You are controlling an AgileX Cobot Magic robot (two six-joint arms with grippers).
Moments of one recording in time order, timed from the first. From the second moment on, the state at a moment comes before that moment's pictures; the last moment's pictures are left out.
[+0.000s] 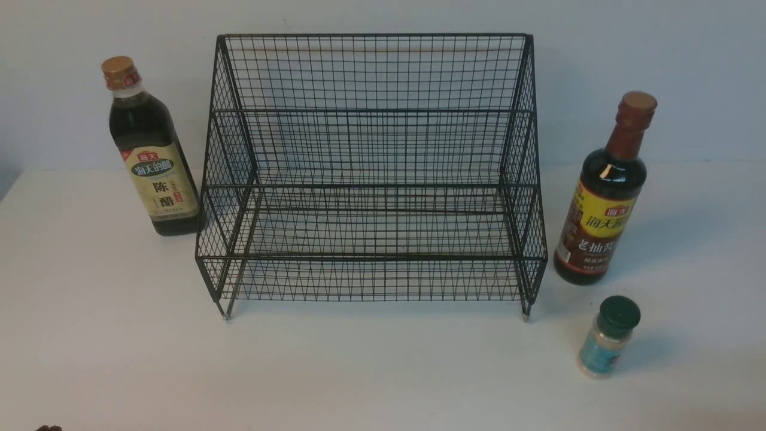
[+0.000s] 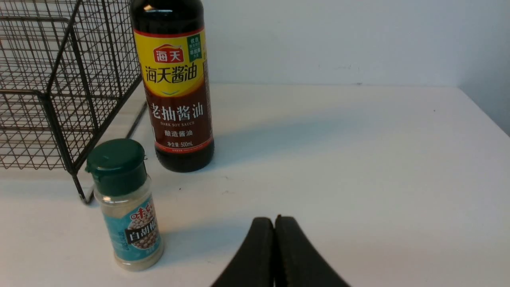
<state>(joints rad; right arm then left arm) -0.03 -0.01 0.02 -0.01 0.37 0.00 -0.11 -0.01 0.03 0.00 0.37 -0.03</state>
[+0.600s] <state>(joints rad) -0.03 -0.01 0.02 -0.02 0.37 0.00 -0.11 -0.01 0.03 -0.11 0.22 -0.07</state>
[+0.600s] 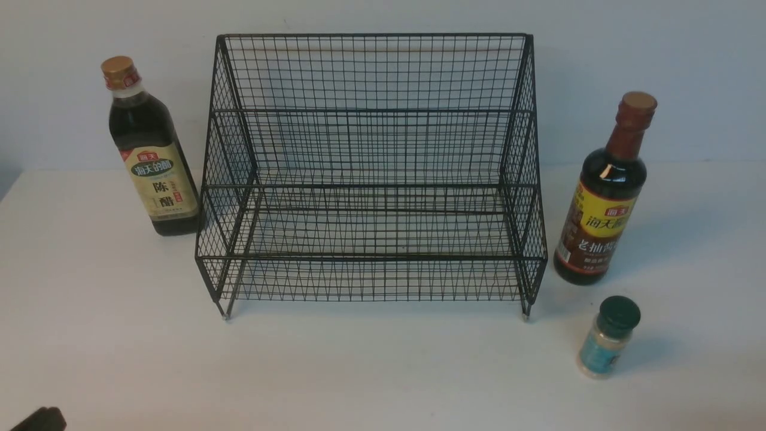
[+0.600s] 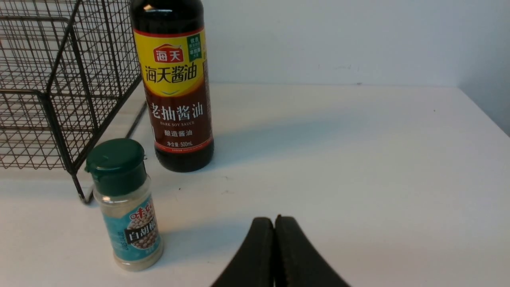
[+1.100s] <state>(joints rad) -0.03 -0.01 0.02 -0.01 0.37 0.00 -0.11 0.38 -0.12 -0.21 -0.58 0.05</state>
